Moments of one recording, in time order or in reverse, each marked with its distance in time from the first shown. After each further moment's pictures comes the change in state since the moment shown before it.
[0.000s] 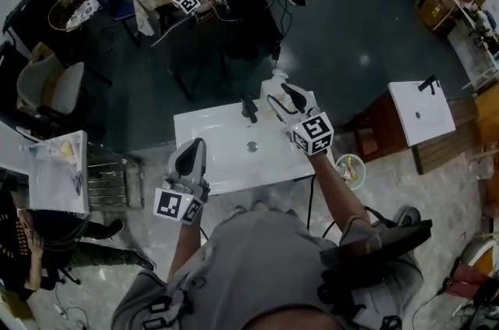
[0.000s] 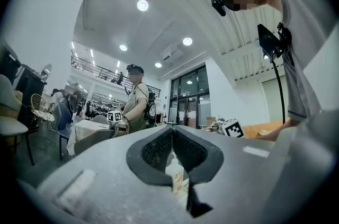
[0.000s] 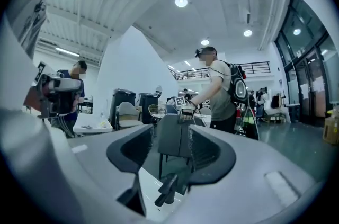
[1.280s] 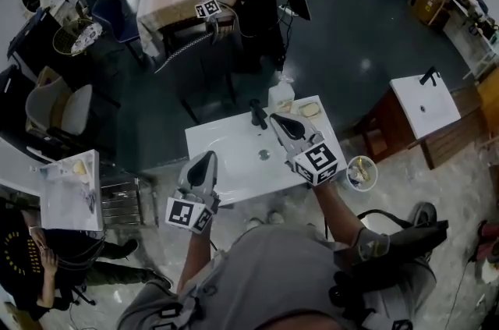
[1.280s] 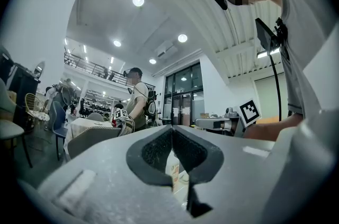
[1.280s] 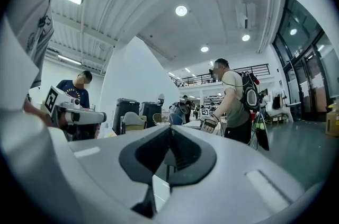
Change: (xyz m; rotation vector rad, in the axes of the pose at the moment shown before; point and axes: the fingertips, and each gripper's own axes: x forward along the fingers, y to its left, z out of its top) left arm -0.028 -0.004 -0.010 0.008 0.054 -0.068; right arm -0.044 0.096 0.052 0.027 -0.083 0.010
